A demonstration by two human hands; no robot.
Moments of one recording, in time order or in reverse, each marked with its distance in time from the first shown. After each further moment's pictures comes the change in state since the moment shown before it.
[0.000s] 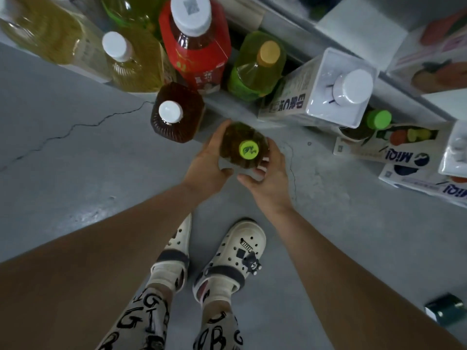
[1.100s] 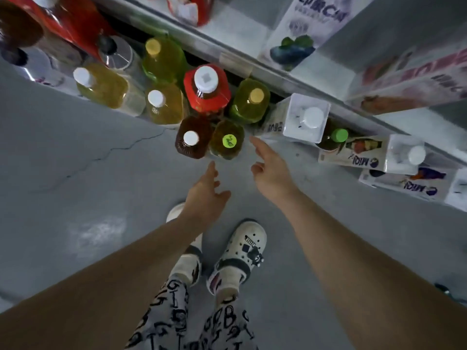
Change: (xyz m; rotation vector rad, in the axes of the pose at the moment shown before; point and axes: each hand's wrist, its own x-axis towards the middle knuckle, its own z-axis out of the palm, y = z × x) left_hand -0.094 0.063 -0.036 -0.012 0.012 -0.211; right_hand -0.034 -0.119 -0.054 -0.198 -0.190 0.020
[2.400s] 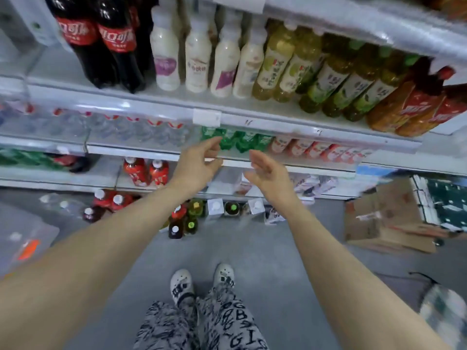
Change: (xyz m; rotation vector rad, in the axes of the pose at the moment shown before) left_hand -0.432 0.431 -0.176 0.187 0.072 0.880; right_hand -0.456 -0.291 -0.304 0.396 0.528 -0.366
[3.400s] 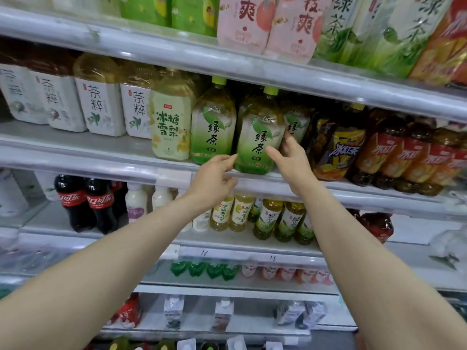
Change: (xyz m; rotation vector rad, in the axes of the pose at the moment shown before) left_hand 0.124 0.263 -0.004 0.222 0.163 0.460; right_hand 0.130 -0.225 -0.240 0.049 0.250 -0.440
